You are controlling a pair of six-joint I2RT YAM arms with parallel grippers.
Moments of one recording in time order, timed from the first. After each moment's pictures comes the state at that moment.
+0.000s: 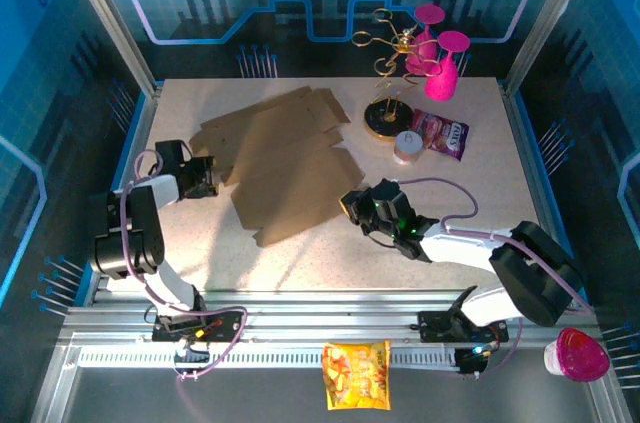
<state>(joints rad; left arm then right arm) 0.25 1.68 0.79 -0.02 0.36 -1.51 0.71 1.40 0.51 0.39 -0.03 1.59</state>
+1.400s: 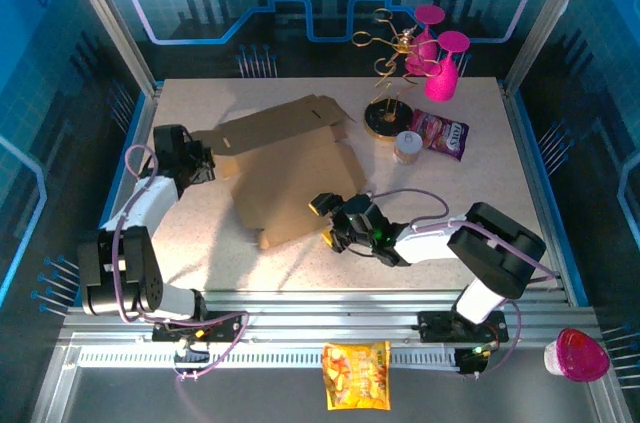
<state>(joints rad) 0.16 1.41 0.86 -0.19 0.22 -1.69 0.89 1.63 0.56 0.55 -0.03 1.74</state>
